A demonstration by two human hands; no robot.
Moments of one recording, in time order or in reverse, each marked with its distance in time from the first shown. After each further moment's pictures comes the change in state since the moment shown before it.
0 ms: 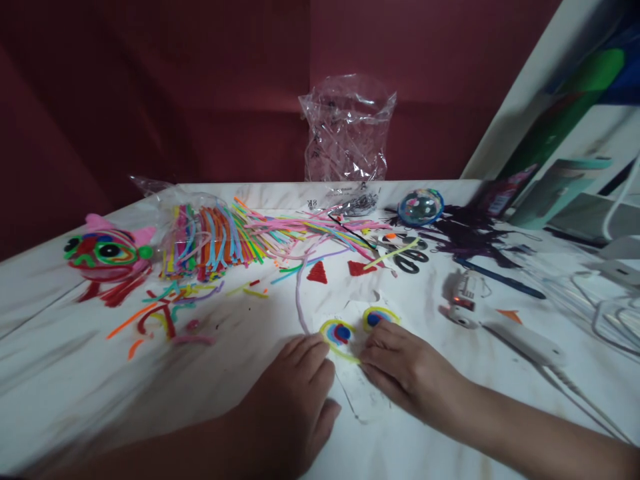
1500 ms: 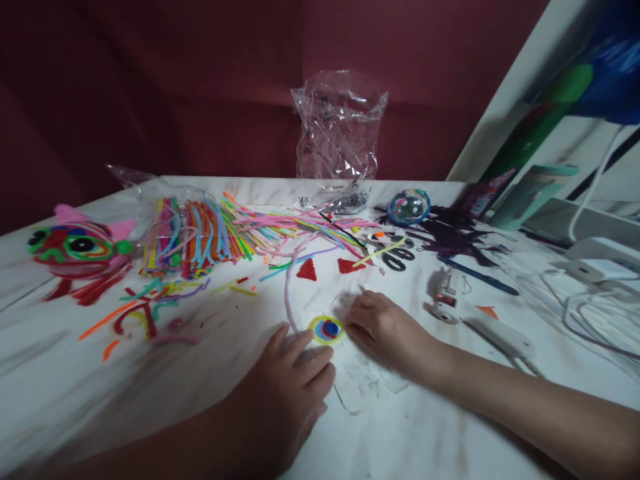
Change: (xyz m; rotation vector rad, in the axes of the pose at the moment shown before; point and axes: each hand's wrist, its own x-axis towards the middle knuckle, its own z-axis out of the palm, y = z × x) left_hand 0.003 -0.004 -0.005 0.118 -0.165 0.094; right_hand 0.026 0.024 -0.003 -0.205 -0.053 0.145
